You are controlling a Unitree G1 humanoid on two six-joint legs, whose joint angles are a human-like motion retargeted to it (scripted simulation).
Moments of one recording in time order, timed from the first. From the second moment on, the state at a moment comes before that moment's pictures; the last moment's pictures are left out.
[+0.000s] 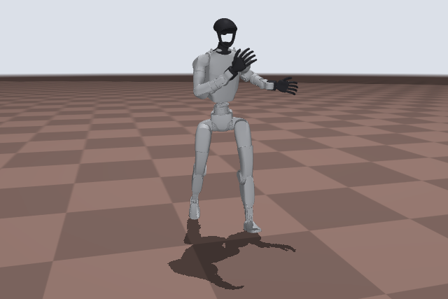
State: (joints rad) left arm 0.61 0.50 0.33 -0.33 -0.71 -0.24 0.59; right arm -0.70 -0.36 0.54 -0.36 0.44 -0.19 -0.30; waist 0.50 -0.11 0.11; left_leg -0.28 0.09 0.36 0.10 -0.28 0.00; right_leg 0.11 -0.20 0.15 0.18 -0.02 0.15
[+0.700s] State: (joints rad) left arm -0.03 0.36 -0.29 -0.33 -0.77 0.00 0.33; right arm -0.11 -0.47 0.23 -0.20 0.36 -0.10 -0.25; waist -0.29 0.11 0.23; left_leg -0.10 0.20 0.08 1.09 -0.31 0.09; right_leg -0.22 -0.18 -0.22 0.41 -0.36 0.11
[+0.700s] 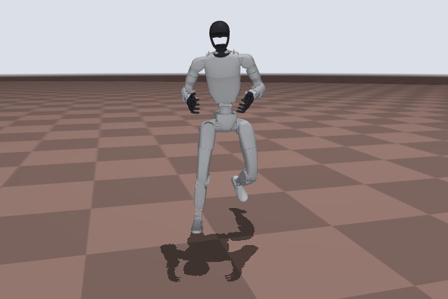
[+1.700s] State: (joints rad) left arm 0.28 0.63 0.02 -0.40 0.02 0.05 -0.05; right arm -0.07 -0.59 0.14 -0.23 0.19 0.01 -0.02; waist 0.03 0.02 0.15; left_leg -0.25 0.15 0.22 1.14 -0.59 0.21; right_leg -0.22 -0.31 -0.28 0.46 -0.34 0.09
